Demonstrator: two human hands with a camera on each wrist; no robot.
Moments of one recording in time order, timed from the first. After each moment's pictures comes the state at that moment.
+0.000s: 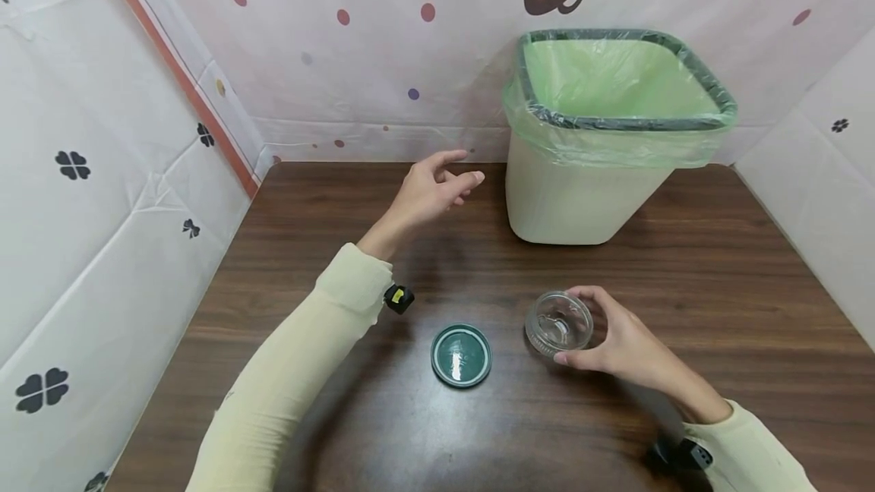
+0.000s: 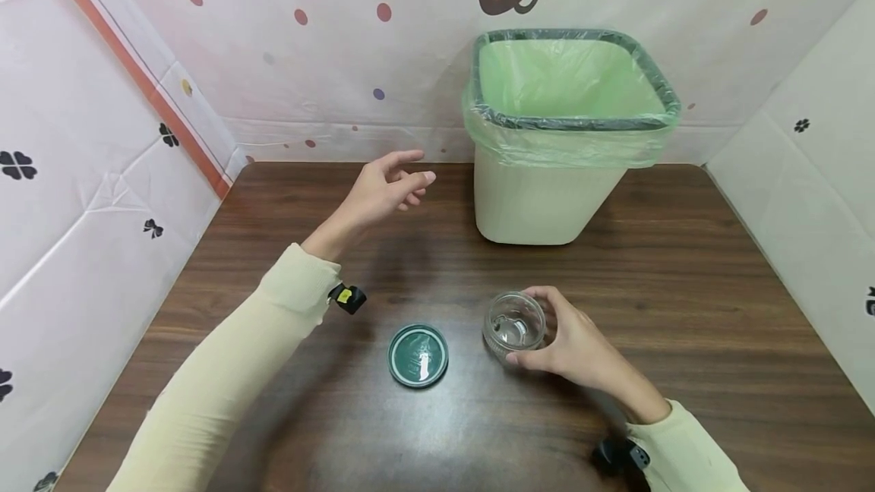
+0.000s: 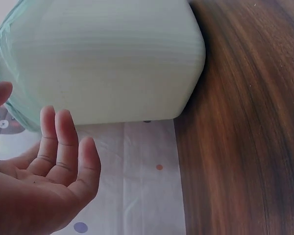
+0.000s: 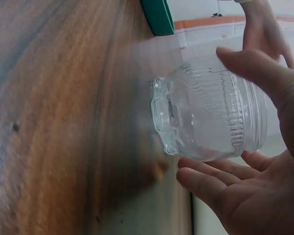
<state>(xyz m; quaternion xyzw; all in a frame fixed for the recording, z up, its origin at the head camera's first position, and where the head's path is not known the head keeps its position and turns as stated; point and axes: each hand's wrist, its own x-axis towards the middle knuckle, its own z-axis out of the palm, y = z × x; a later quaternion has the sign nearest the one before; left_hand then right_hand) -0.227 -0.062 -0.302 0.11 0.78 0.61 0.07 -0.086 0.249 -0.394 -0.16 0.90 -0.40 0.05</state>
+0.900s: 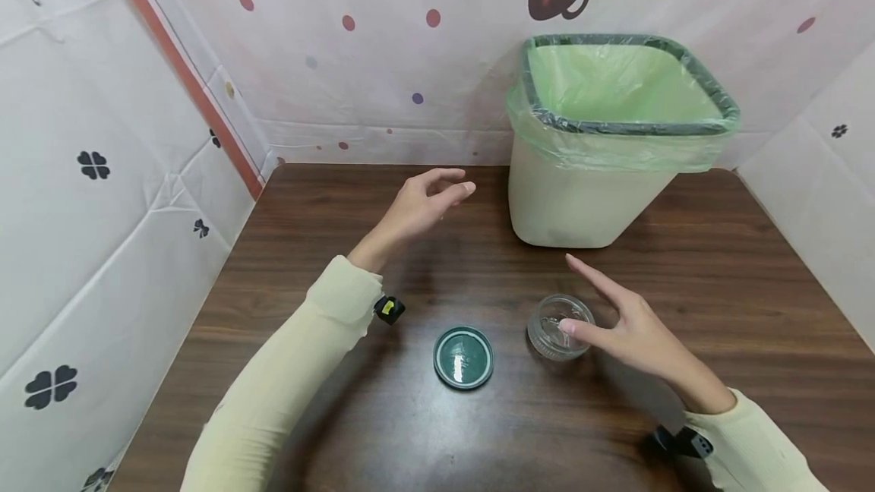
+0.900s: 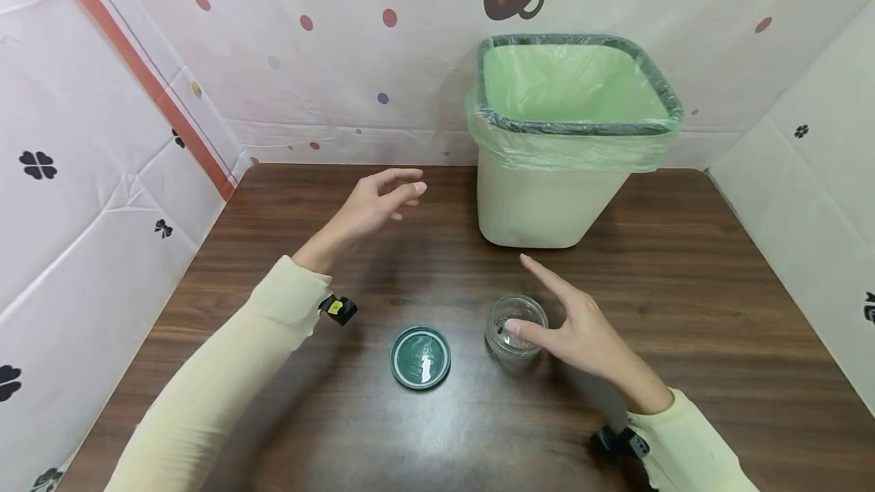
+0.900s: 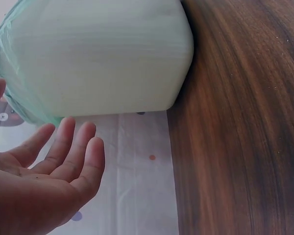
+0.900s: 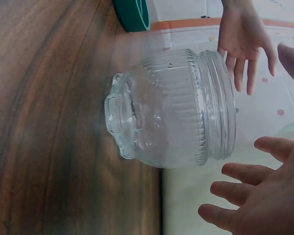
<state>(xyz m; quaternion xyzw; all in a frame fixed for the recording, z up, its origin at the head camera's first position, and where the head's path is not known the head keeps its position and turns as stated) -0.217 -0.077 -0.309 0.10 0.80 0.59 0.09 -0.096 0.245 -0.370 -0.20 0.89 -0.41 0.01</state>
